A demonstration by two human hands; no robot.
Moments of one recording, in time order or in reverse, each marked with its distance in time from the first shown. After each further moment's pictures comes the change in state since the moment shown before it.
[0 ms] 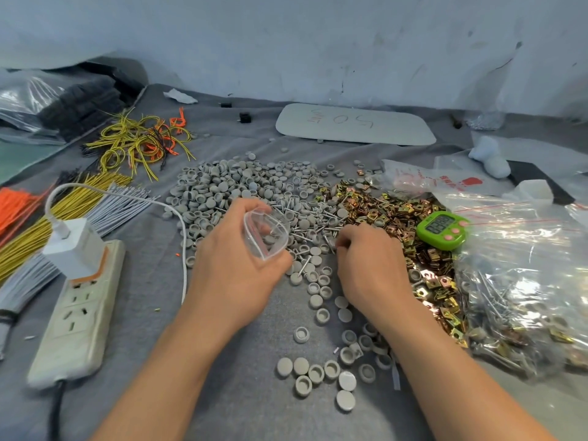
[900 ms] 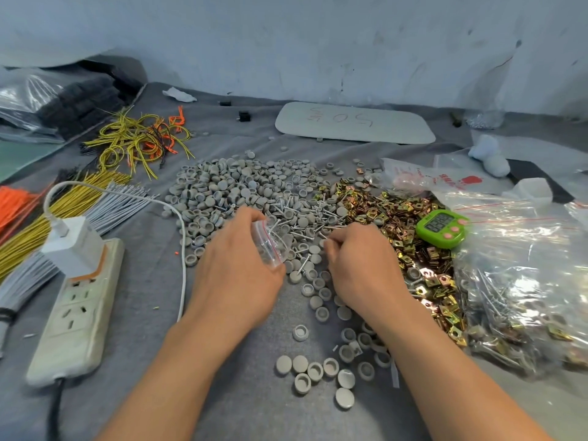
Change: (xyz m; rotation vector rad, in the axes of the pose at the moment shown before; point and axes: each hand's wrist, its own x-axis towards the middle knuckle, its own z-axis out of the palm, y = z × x) left_hand 0.000 0.000 0.009 0.215 -0.048 -0.083; right_hand -0.003 -0.006 0.000 0.126 -0.019 -0.024
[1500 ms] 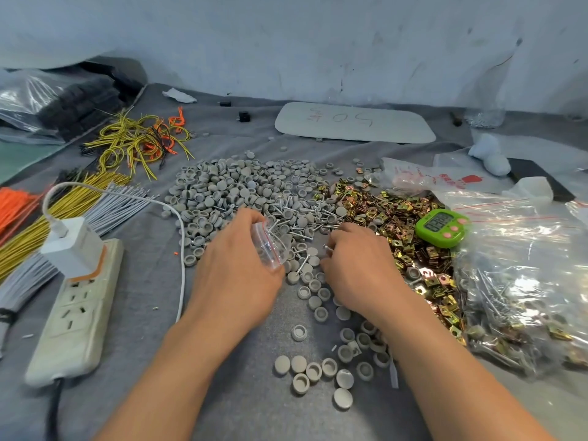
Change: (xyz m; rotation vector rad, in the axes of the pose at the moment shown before) left_hand 0.001 -0.003 0.003 0.024 -0.003 0.022; right_hand 0.004 0.001 0.000 -0.280 -0.128 -0.079
